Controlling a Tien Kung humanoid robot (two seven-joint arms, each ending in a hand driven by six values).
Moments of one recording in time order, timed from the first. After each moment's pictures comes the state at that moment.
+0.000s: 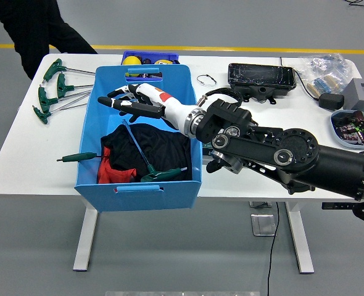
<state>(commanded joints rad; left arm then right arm) -0.07 0.13 -0.26 -0.18 0.04 0.42 0.06 1.18 0.00 0.14 1.10 -0.57 -0.32 -0.02</state>
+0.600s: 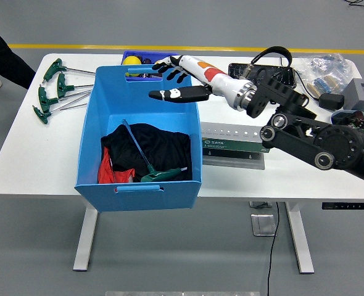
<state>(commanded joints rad) -0.06 0.12 -0.33 -0.18 0.09 0.42 0.07 1.08 -0.24 0.32 1.06 -1.27 -0.19 0.13</state>
